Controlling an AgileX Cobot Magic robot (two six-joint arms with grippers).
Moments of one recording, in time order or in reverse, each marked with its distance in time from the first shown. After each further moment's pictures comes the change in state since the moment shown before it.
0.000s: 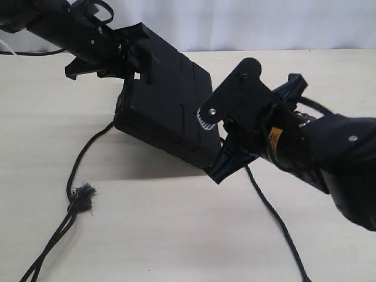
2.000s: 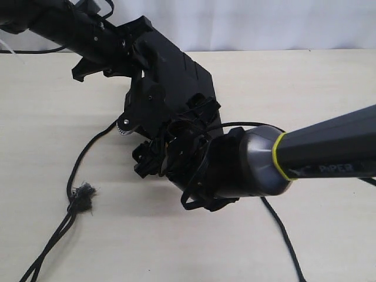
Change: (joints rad) left arm 0.000 -0.002 0.000 -0.108 0.014 0.021; right arm 0.100 0.563 -0.365 -0.106 0.185 0.300
